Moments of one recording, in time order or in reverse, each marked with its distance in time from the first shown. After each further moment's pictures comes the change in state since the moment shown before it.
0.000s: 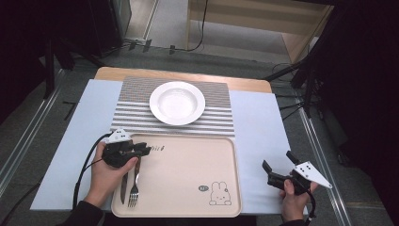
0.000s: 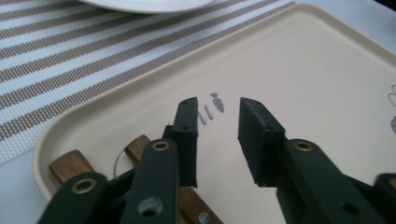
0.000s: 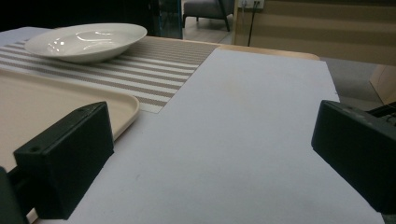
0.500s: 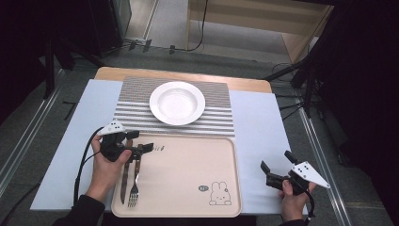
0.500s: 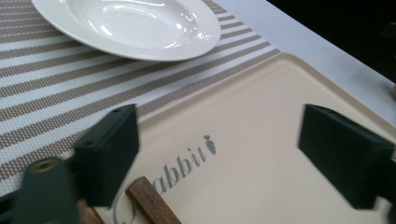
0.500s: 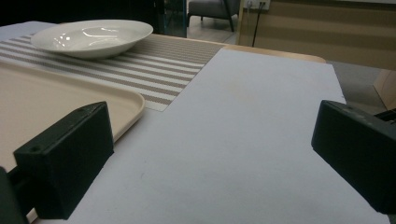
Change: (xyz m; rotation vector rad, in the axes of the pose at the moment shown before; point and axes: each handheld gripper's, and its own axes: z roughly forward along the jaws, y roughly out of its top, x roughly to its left) left arm 0.009 0.018 -0.007 -0.102 -0.050 -0.075; right arm 0.003 0.000 0.002 0.005 0.015 -0.029
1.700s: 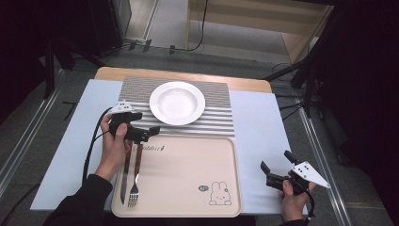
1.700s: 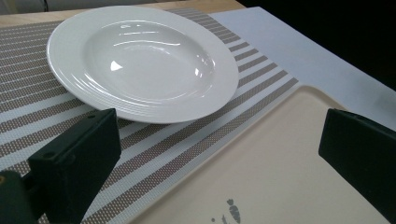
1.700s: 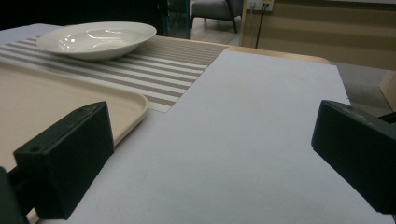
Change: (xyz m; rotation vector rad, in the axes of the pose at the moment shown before) left arm 0.011 0.048 0.029 0.005 0.031 0.041; right arm -0.001 0.000 0.000 -0.007 0.015 0.005
